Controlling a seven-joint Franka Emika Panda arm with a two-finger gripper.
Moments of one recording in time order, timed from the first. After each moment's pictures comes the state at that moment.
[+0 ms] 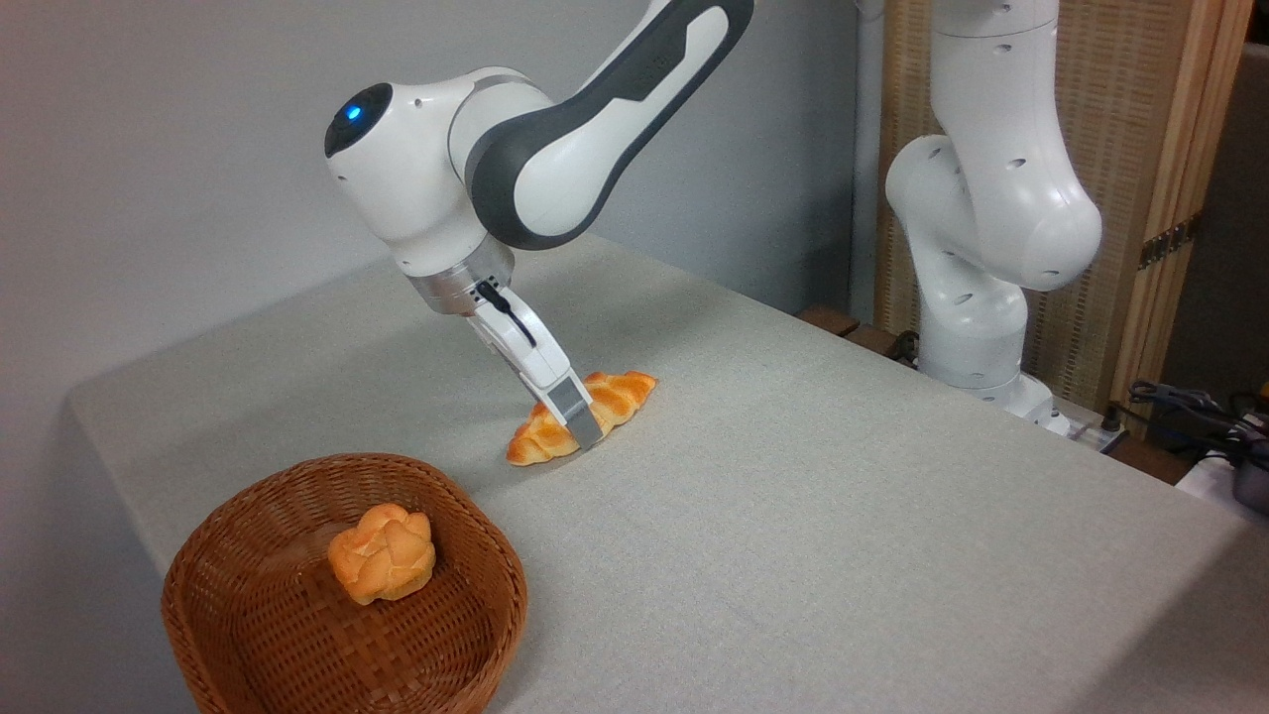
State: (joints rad) arm -0.29 0.08 -0.04 -2.01 -0.12 1.77 0.62
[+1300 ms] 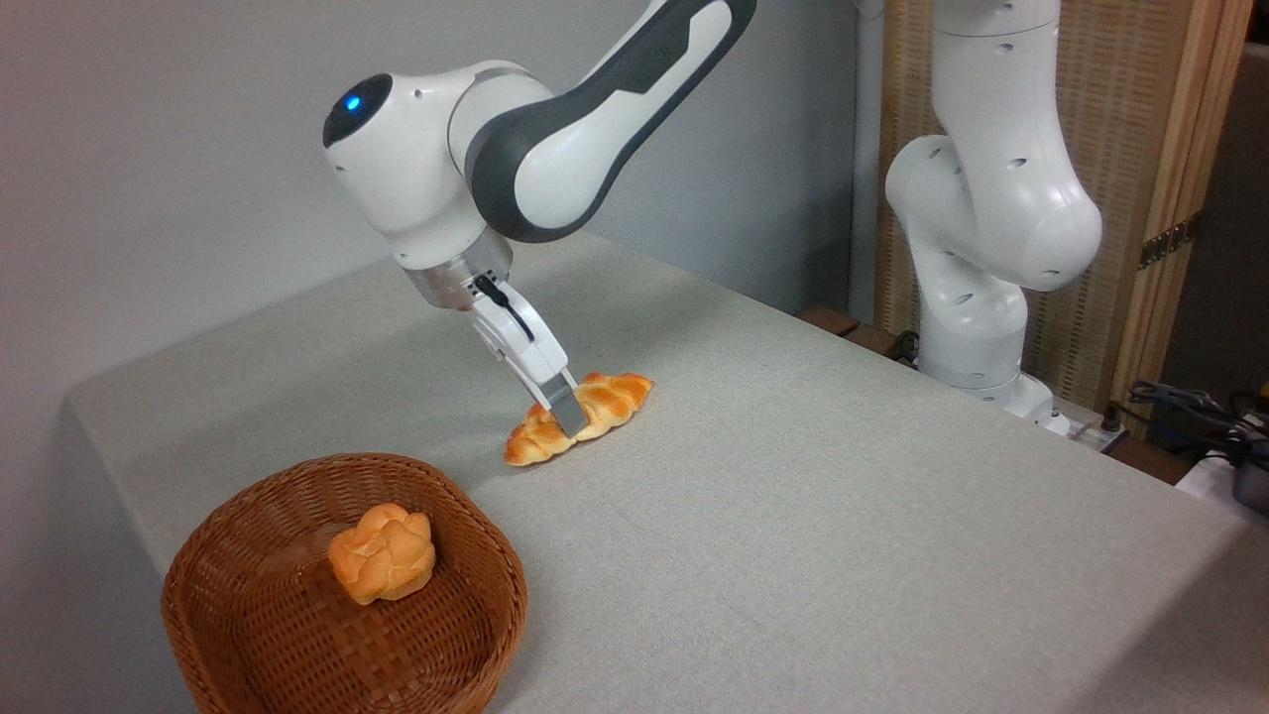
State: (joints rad) arm -0.28 0.07 -0.04 -2.00 -0.12 1.77 0.62
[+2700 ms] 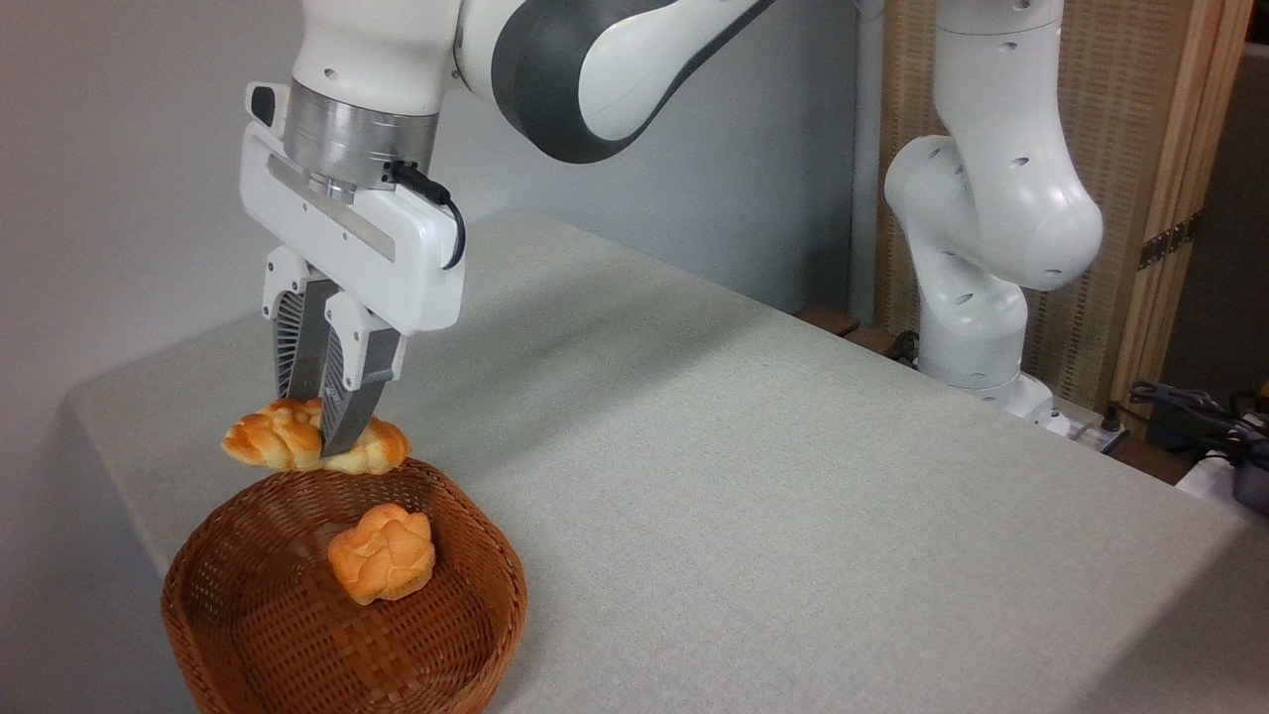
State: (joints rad) arm -0.27 0.06 0.17 -1.77 -0.17 2.24 0.59
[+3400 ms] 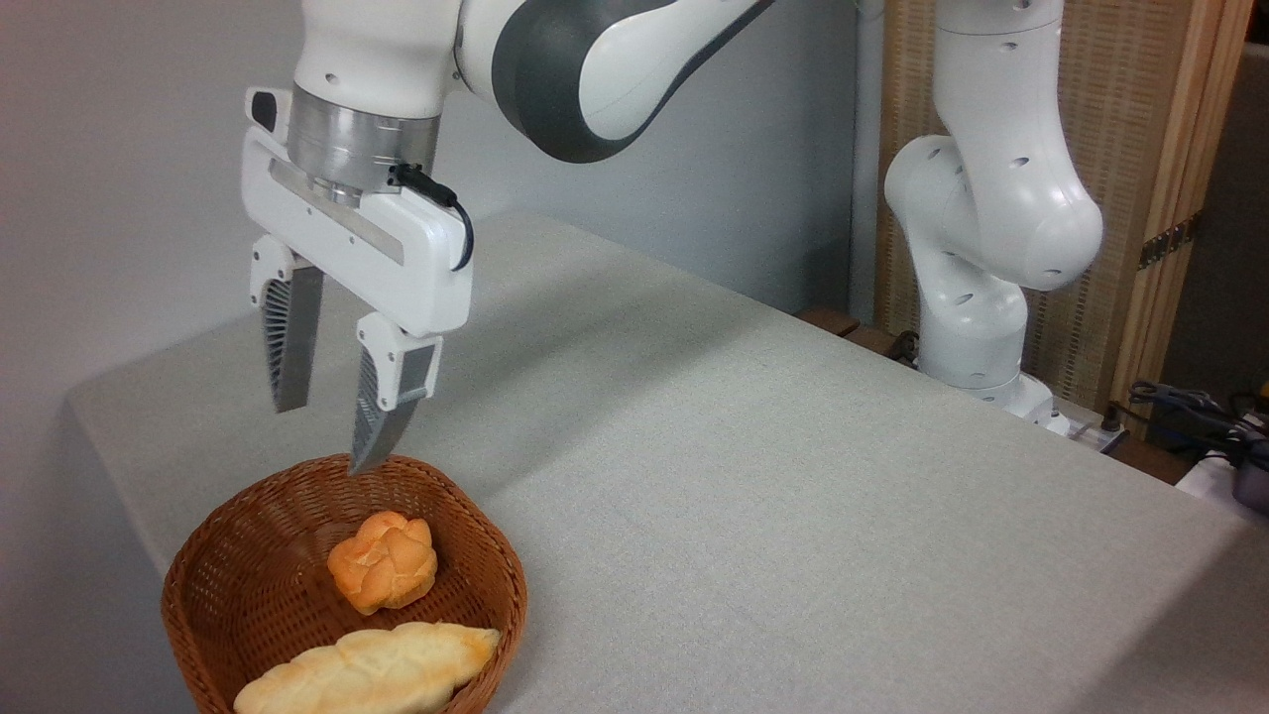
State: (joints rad) arm -0.27 0.05 0.17 -1.77 -0.17 2.18 0.56
